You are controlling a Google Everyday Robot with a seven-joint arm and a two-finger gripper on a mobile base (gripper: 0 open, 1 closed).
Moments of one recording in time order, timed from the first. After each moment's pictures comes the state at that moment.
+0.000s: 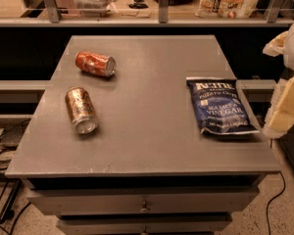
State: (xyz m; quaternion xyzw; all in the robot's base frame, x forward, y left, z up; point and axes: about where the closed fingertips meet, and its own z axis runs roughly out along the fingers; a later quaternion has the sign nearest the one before) arm 0.438 -0.217 0.976 -0.60 0.78 -0.03 0.16
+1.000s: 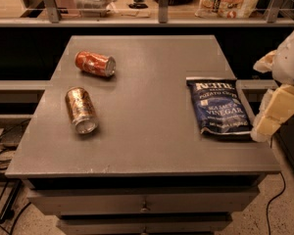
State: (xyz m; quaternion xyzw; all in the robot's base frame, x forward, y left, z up) arm 0.457 -0.220 0.933 -0.58 0.79 0.03 0.17
